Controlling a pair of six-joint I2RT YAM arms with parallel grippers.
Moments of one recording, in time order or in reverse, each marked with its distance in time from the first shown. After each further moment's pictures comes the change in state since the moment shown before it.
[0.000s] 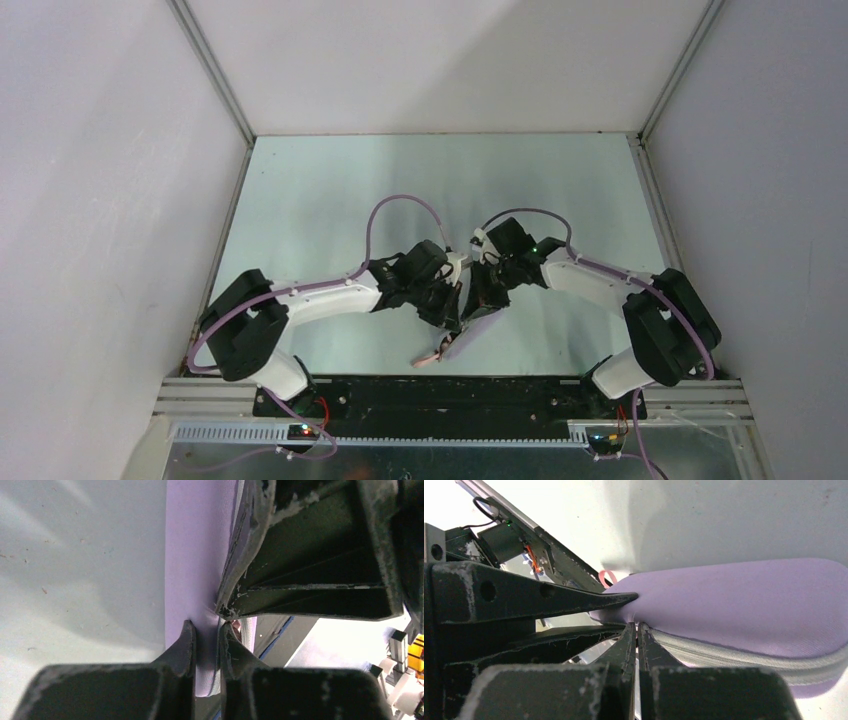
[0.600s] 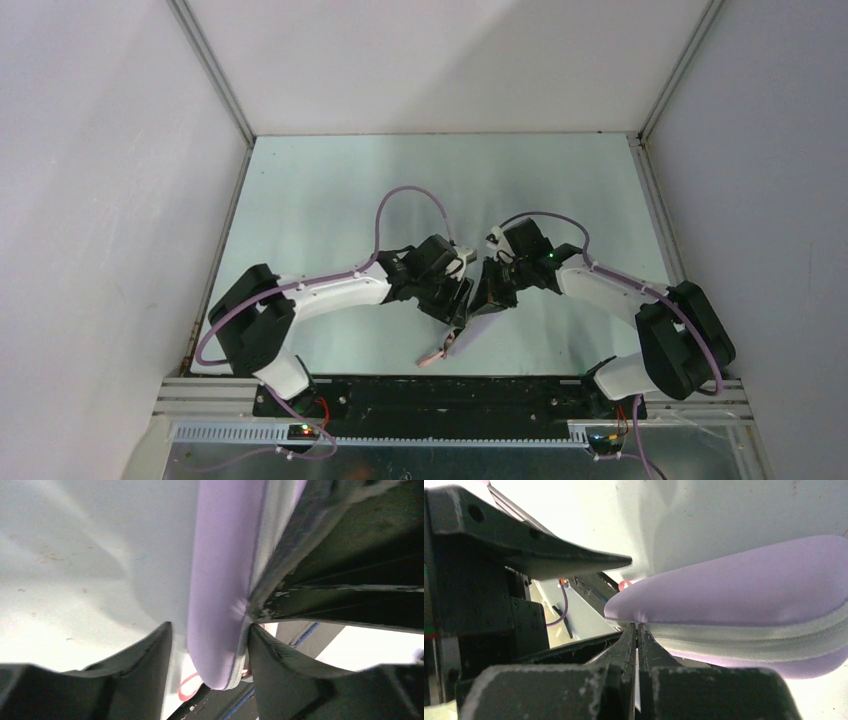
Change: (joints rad) left arm -0.011 0.030 0.120 -0.139 -0.103 0.019; right arm -0.068 -0.089 -0.114 0.125 -0.056 0.114
